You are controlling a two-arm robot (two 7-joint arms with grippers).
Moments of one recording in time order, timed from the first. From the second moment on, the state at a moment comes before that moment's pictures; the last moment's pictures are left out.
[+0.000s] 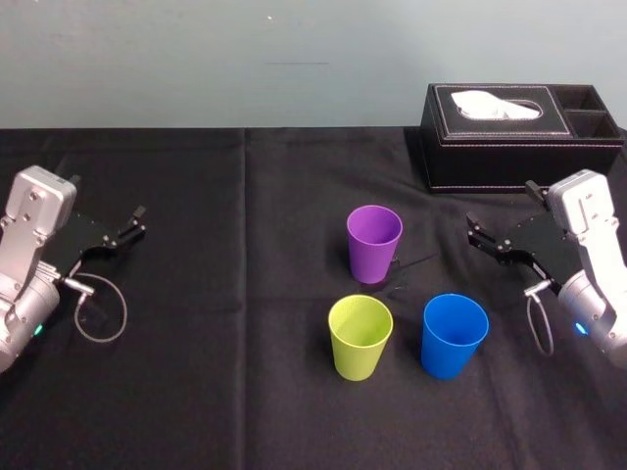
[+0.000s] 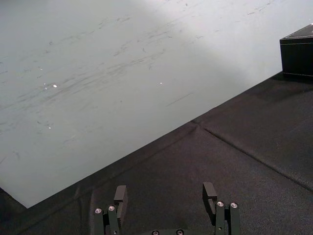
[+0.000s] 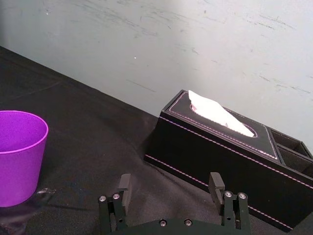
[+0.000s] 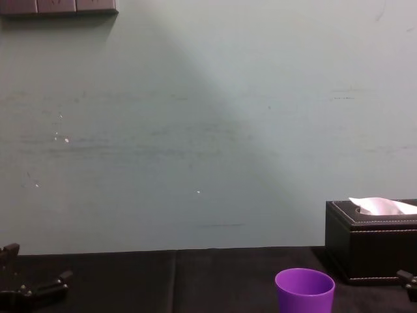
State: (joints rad) left arm -0.20 0.60 0.45 -1.41 -0.25 -0.12 0.03; right arm 0.20 0.60 -0.45 -1.41 0.25 -0.12 -0.03
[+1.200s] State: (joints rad) left arm -0.20 0.60 0.45 -1.41 -0.25 -0.12 0.03; right arm -0.28 0.84 -0.16 -1.72 0.66 -0.32 0.40
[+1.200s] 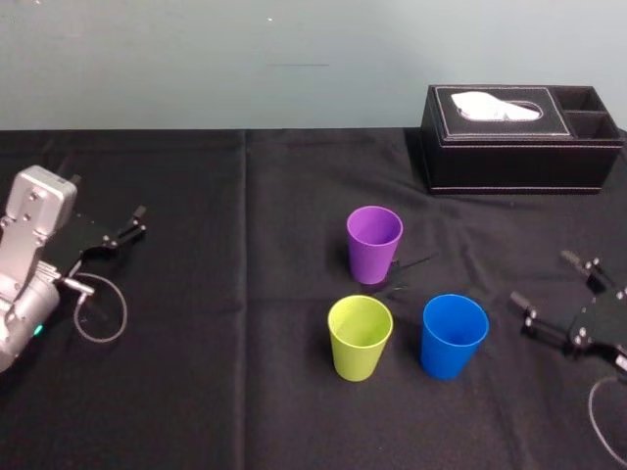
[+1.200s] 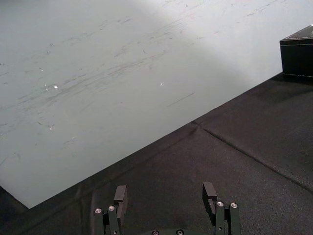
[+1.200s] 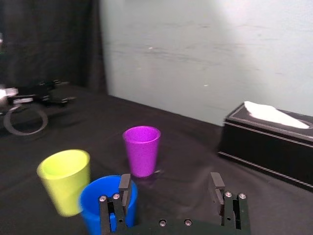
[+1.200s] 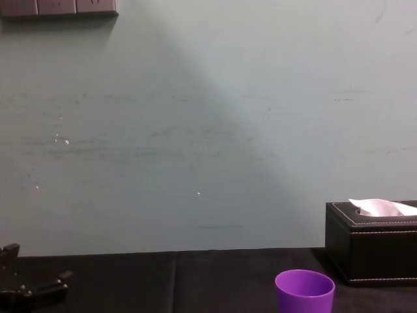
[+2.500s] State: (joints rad) left arm -0.20 0.60 0.45 -1.41 -0.25 -0.12 0.03; right arm -0.23 0.75 -0.23 -1.66 0.57 -0.21 0.58
